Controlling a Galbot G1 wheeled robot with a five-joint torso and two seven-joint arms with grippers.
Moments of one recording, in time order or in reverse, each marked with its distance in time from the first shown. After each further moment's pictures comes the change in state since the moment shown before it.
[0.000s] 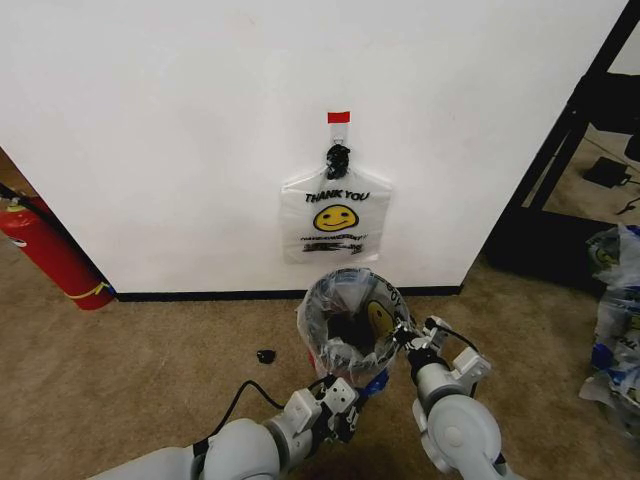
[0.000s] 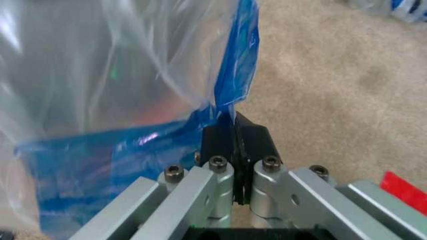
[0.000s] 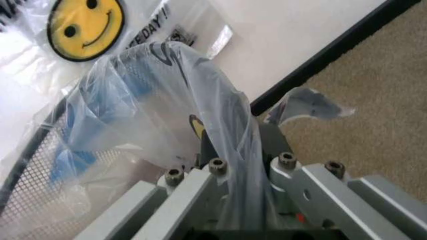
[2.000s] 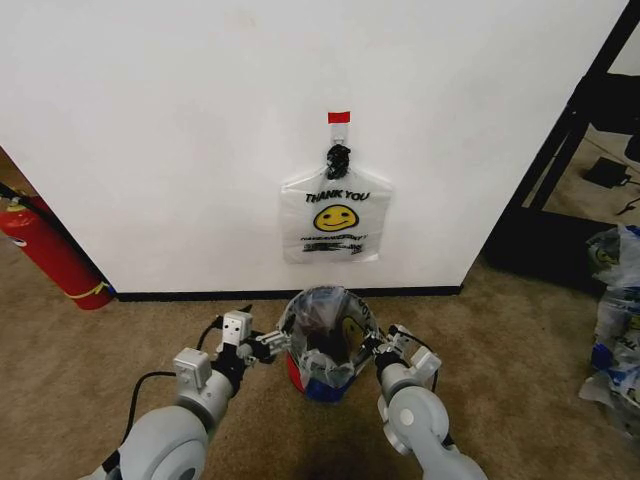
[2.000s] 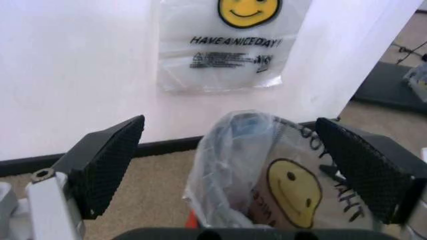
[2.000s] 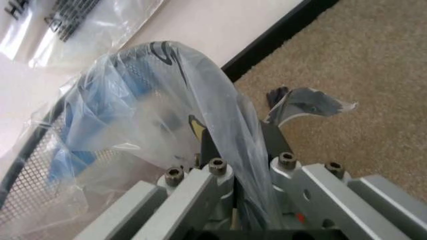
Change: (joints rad) left arm 0.534 -0.080 -0.758 -0.137 0.006 -0.251 -0.060; right arm 0.131 0.120 -0.081 -0.306 -0.062 -0.018 -0.081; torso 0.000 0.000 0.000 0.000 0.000
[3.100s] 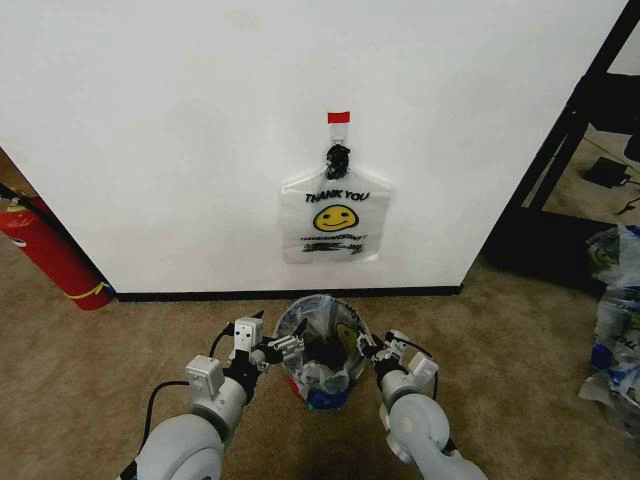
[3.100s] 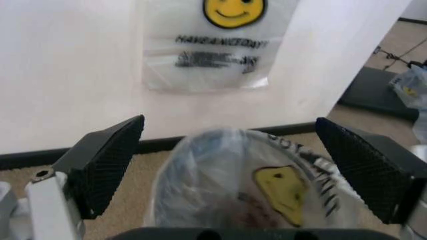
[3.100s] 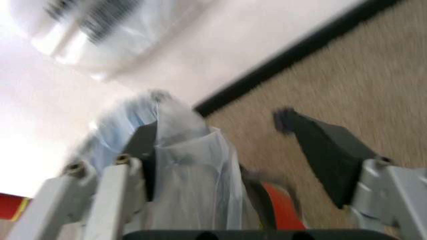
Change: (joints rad) left arm 0.012 -0.049 0.014 -0.015 0.027 0.007 0.001; right arm -0.041 -0.051 0.009 0.068 -0.081 0.007 -0.075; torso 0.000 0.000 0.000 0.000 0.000
